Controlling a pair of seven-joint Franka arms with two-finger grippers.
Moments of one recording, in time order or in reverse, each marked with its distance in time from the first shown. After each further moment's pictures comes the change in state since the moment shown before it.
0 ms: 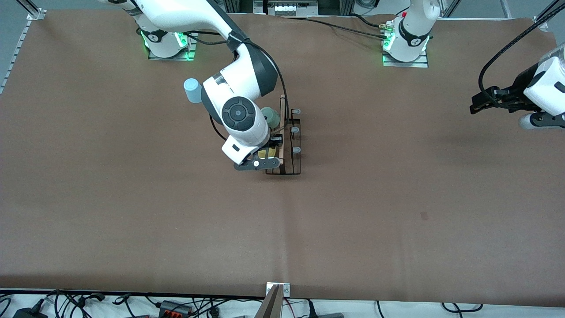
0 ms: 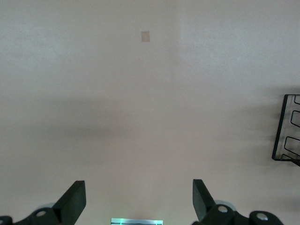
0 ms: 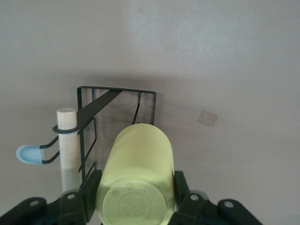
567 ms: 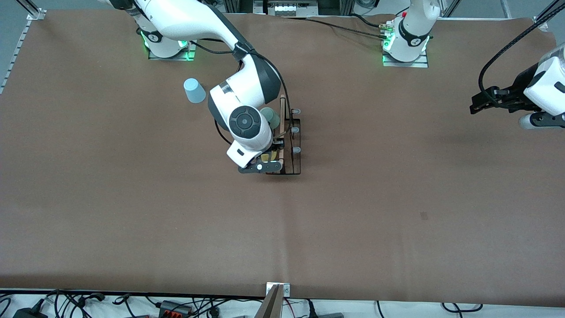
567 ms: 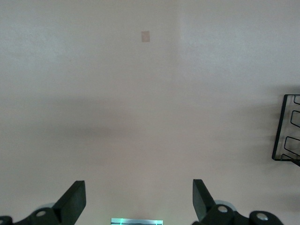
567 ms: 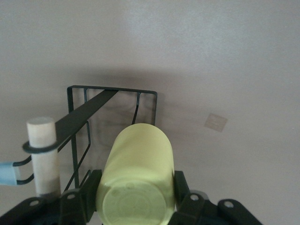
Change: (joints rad) left arm 0.000 0.000 0.000 0.000 0.000 0.000 0.000; right arm 0.014 0.046 0.000 -0.001 0.002 0.039 0.004
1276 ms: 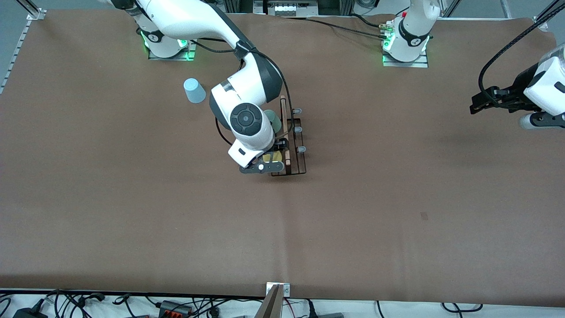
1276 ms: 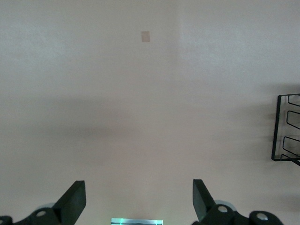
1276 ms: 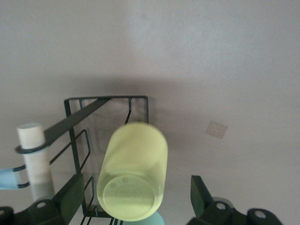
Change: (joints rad) left arm 0.000 0.000 0.000 0.000 0.000 0.000 0.000; right arm 0.002 -0.017 -0.017 0.014 0.000 0.018 0.013
